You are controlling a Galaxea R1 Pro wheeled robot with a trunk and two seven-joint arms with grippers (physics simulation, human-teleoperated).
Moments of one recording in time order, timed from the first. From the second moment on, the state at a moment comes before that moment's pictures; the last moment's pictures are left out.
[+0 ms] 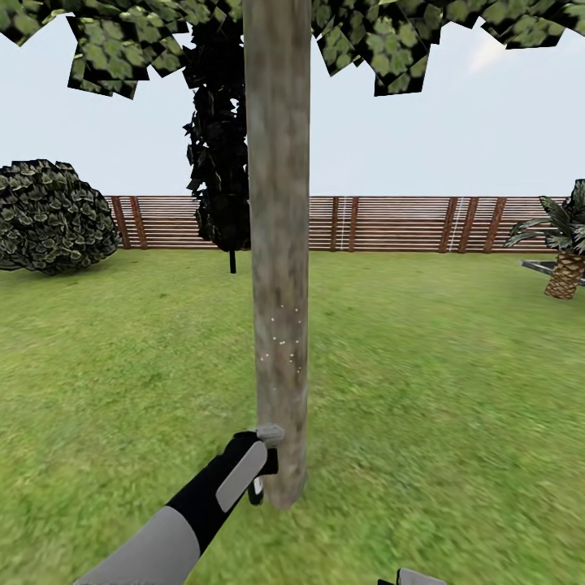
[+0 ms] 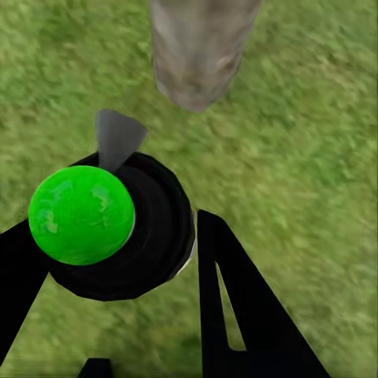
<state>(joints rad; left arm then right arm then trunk) -0.64 -0.13 -0.55 -0.80 0.87 0.67 0.71 -0.14 0.12 0.05 -0.54 -0.06 -0.35 -0.38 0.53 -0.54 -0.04</state>
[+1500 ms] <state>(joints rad) -0.64 -0.13 -0.63 -1.50 1.17 0.92 1.44 -0.14 0.12 0.05 -0.54 -0.06 -0.35 -0.37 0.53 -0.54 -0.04</state>
